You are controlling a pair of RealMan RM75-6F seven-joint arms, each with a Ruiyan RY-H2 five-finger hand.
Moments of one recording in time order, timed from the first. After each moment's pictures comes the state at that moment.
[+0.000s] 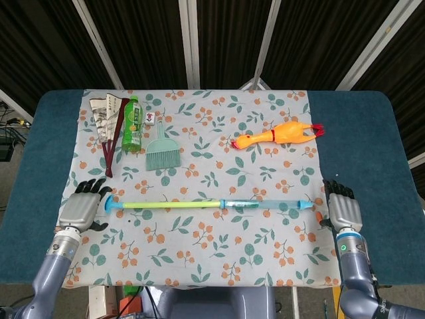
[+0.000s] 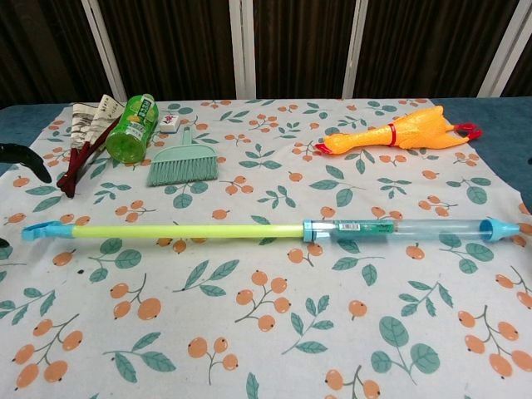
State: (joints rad) left arm -0.59 -1.21 -0.03 -2.02 0.76 1.25 0.67; right arm 0.48 -1.29 0.16 -1.81 -0.64 1.20 -0.52
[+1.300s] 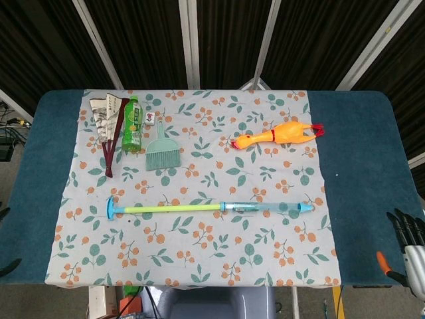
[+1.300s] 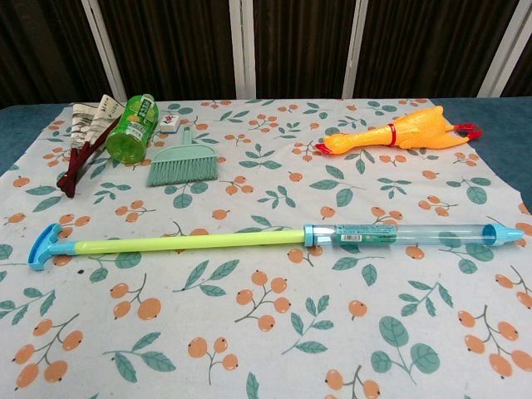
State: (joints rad) left arm -0.01 -0.98 0.19 -1.56 1.61 1.76 -0.20; right arm -0.02 -0.96 -0.10 -1.70 -1.55 1.63 0.09
